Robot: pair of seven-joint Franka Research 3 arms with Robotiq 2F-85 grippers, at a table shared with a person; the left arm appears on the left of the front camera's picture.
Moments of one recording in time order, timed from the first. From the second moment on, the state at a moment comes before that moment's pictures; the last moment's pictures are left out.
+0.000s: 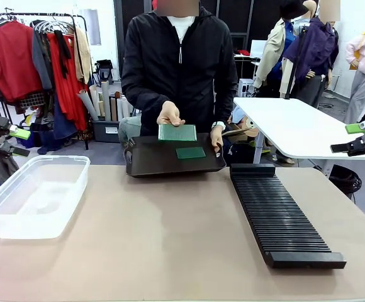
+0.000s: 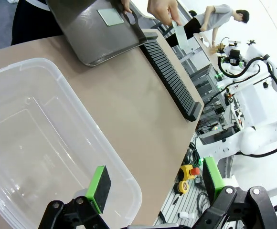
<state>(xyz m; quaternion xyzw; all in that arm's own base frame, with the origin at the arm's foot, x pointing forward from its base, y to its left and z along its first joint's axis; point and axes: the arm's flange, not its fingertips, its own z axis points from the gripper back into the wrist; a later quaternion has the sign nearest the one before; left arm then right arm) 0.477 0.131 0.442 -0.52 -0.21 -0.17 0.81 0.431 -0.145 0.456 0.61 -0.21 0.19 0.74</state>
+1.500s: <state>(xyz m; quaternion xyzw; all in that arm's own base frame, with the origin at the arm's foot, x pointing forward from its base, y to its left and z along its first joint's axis) 0.477 0.131 0.442 -0.52 -0.21 -0.17 0.81 0.435 -0.090 0.477 0.65 -0.18 0.18 0.72</state>
